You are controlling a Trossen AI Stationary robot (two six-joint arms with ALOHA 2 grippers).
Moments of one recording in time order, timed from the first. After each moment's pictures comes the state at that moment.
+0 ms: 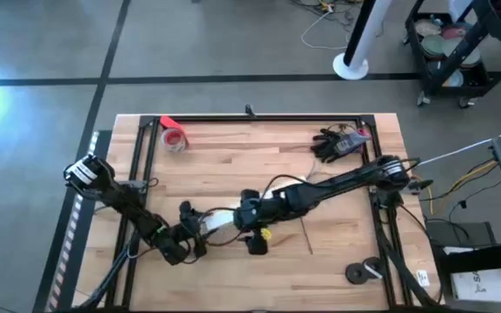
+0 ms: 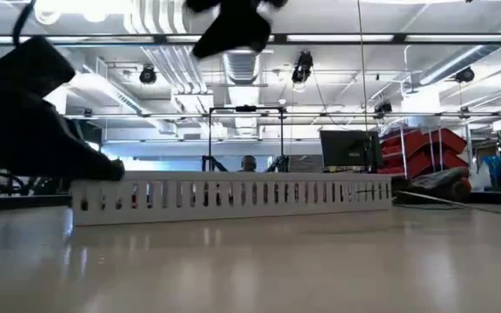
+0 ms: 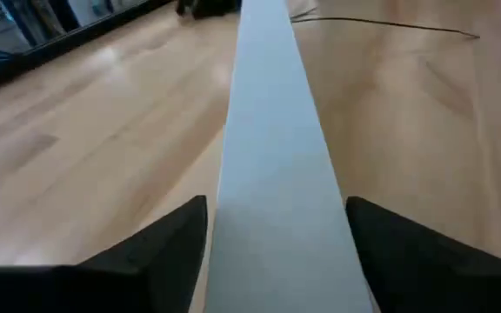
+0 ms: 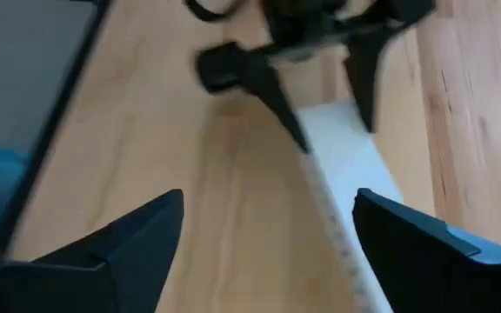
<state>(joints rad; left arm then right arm) -0.71 1.61 0.41 0.42 -1.03 -0.66 0.26 1.95 1.65 -0.55 0.00 0.14</state>
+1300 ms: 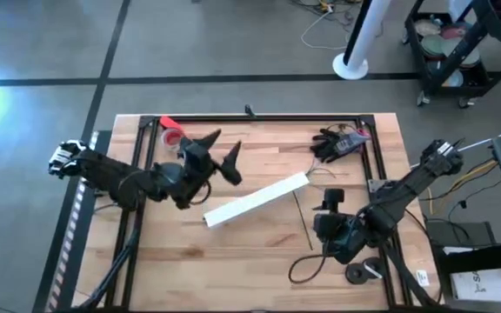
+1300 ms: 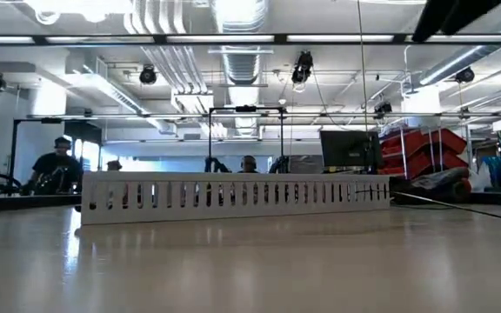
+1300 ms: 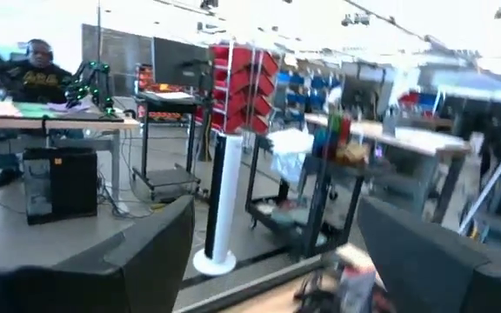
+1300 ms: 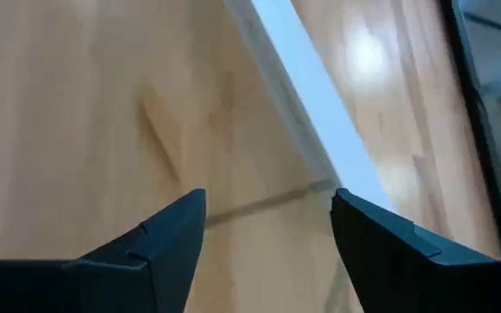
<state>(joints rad) -0.26 1.34 1.09 0.56 -1.19 0.05 0.68 1.47 1.20 -1.08 0.61 0.56</state>
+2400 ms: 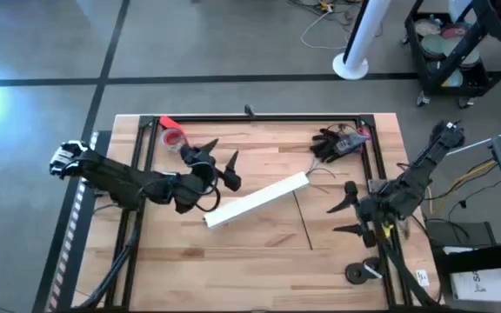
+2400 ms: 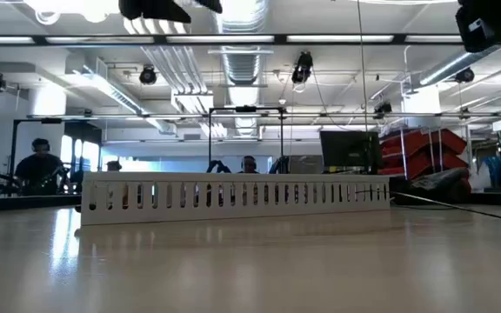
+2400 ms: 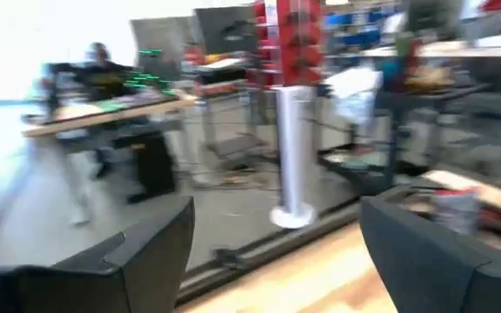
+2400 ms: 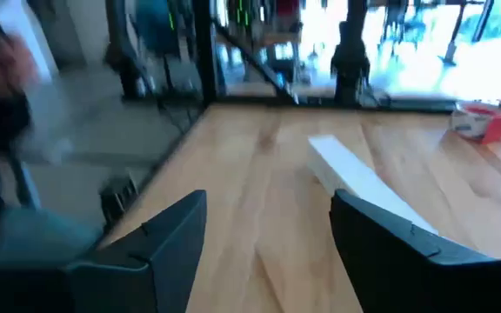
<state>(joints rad) -0.27 1.33 0.98 0.20 -1.35 -0.13 0.80 0.50 0.31 0.06 0.53 0.14</state>
